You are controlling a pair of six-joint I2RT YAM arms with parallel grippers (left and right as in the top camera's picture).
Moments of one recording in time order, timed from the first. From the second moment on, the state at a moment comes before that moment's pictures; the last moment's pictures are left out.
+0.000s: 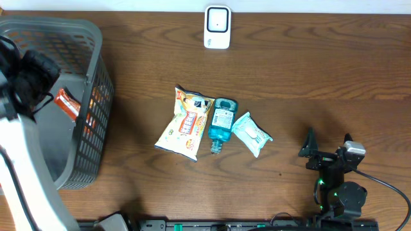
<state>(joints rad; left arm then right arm) 0.46 1.37 1.53 -0.88 0.31 -0.53 -0.12 0.01 0.01 -0.07 -0.02 0.19</state>
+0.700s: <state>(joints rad) 0.45 1.55 1.51 -1.02 -0.27 -0.43 -0.12 0.01 0.01 -0.07 -0.02 0.19</state>
